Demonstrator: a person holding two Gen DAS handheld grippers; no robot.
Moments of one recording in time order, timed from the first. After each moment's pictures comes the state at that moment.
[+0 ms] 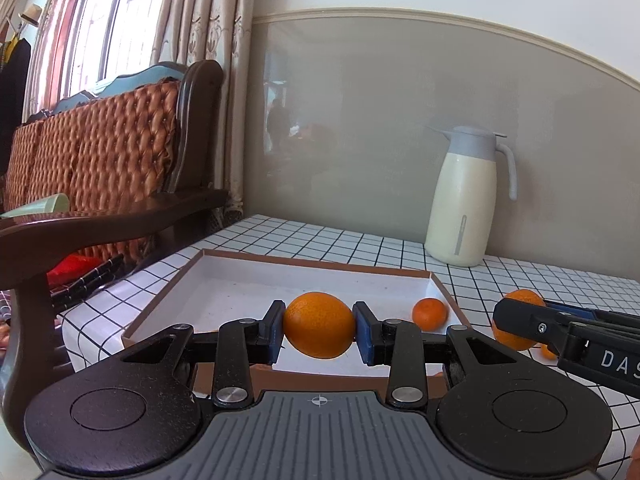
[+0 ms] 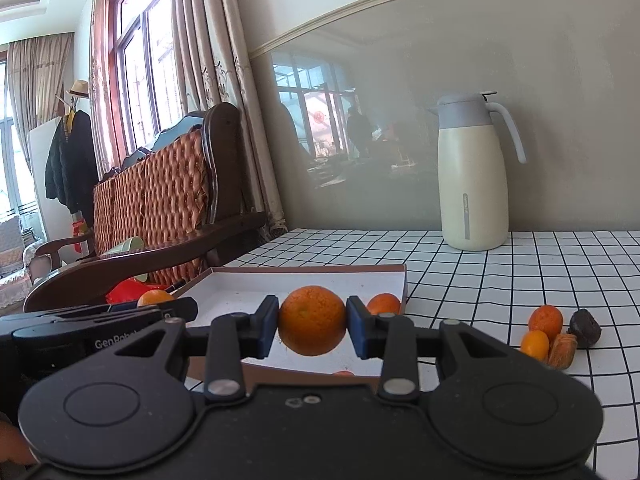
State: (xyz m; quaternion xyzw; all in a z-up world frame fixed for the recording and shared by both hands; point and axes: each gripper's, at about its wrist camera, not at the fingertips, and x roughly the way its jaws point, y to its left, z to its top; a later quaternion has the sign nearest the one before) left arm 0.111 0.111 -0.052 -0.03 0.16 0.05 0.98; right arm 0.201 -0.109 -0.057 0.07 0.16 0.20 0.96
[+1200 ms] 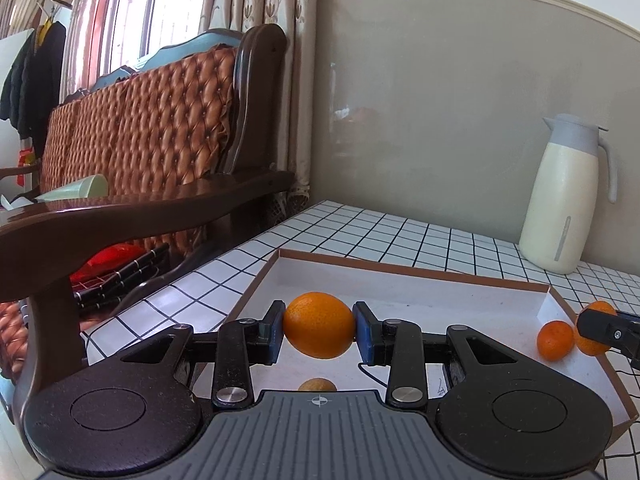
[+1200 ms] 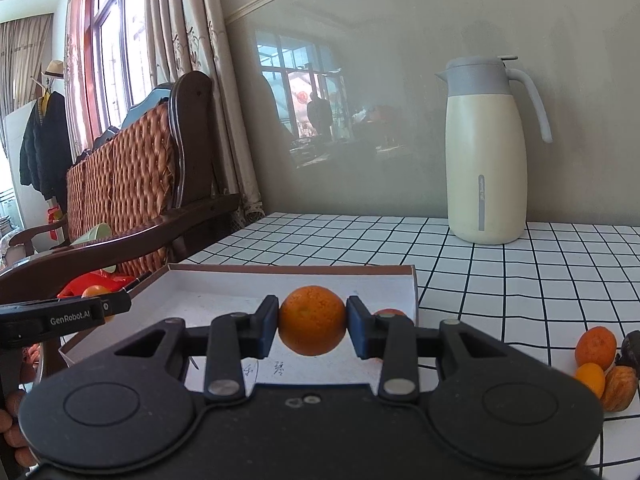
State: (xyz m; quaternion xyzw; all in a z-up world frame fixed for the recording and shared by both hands) left arm 0.203 0.186 -0.073 -0.04 0.20 0.12 0.97; right arm 0.285 -0.078 -0.080 0.06 0.19 0.17 0.96
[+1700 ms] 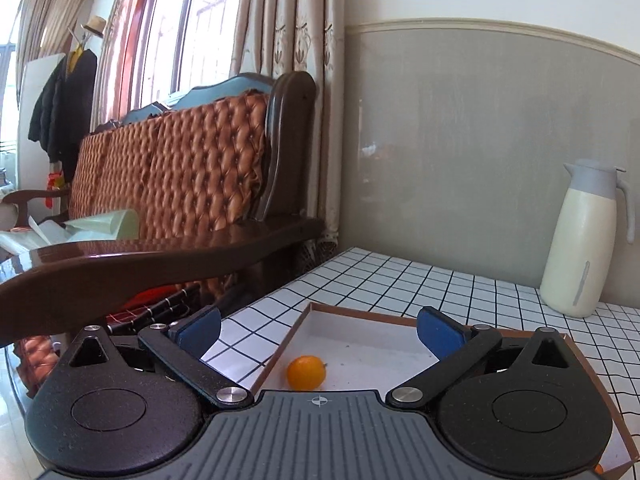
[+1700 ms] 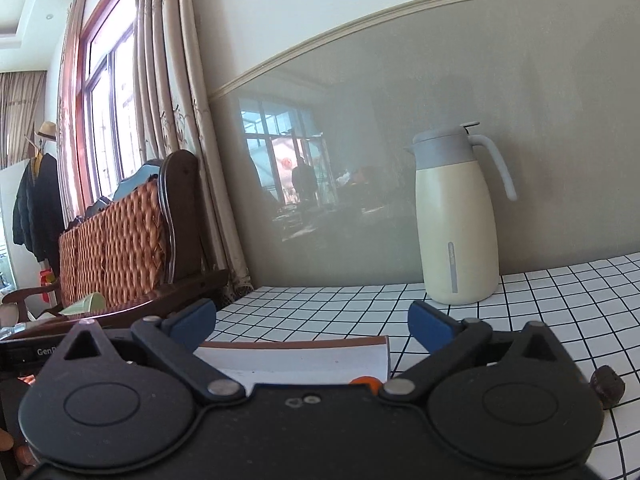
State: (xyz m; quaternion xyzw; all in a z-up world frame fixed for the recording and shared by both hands) left arm 0.184 0.188 -0.044 -0.03 0.13 0.17 0.98; right arm 0.261 -0.110 -0.054 0.11 0.09 0.15 0.98
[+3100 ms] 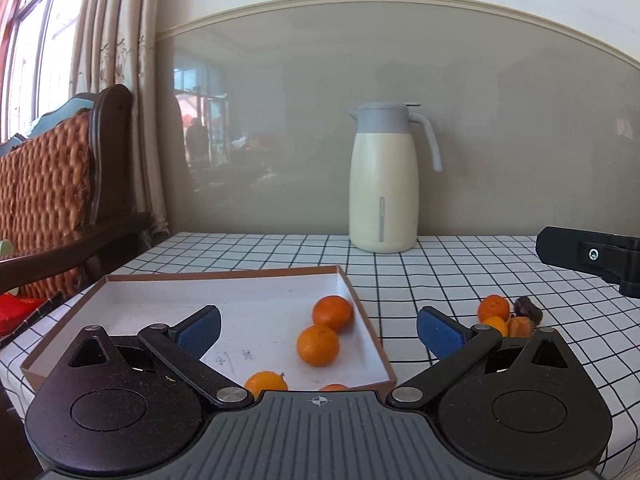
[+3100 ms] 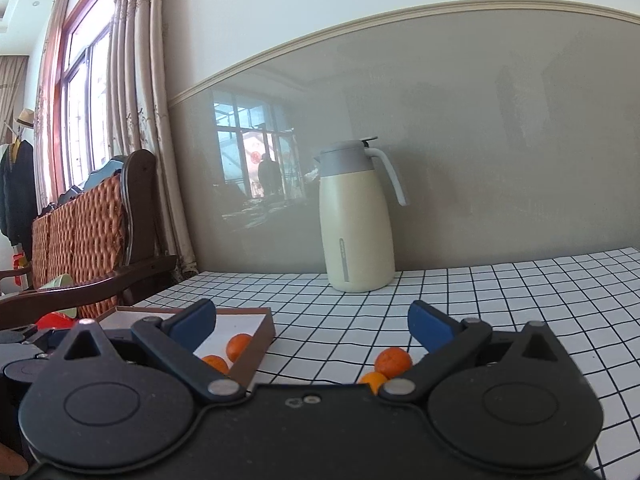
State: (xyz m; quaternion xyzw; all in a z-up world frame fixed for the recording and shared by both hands) left arm 0.138 0.010 -0.062 0.04 0.16 -0.03 0.99; right arm 0.191 -0.215 -0.061 0.08 0.10 0.09 0.99
